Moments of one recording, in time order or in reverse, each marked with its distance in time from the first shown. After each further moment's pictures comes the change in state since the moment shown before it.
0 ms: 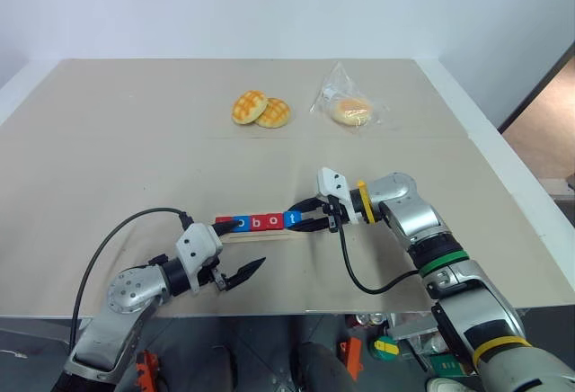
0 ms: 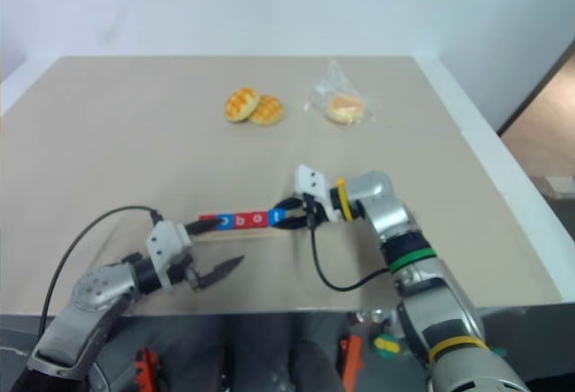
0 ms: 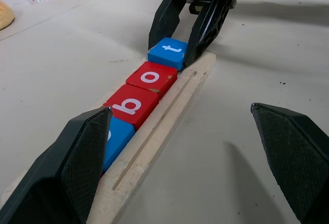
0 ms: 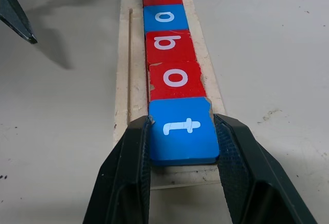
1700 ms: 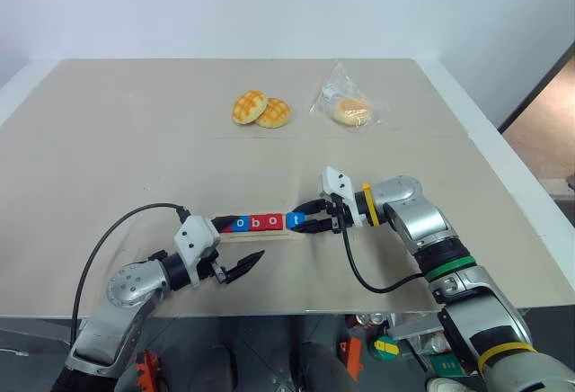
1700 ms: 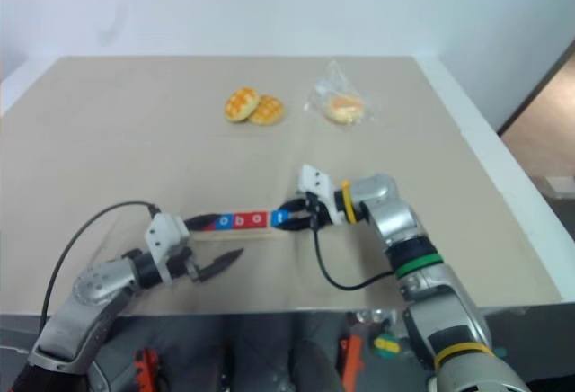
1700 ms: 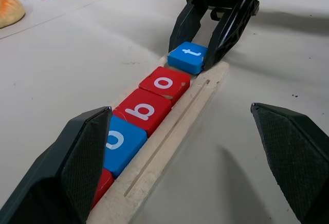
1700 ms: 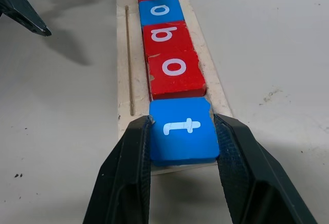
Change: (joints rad) left arm -0.026 -0.013 0.019 -0.003 -0.040 0.061 0.017; right arm 0.039 -0.028 -0.012 -0.097 0.022 0.130 -0.021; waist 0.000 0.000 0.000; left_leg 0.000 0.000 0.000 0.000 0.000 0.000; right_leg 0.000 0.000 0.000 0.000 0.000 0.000
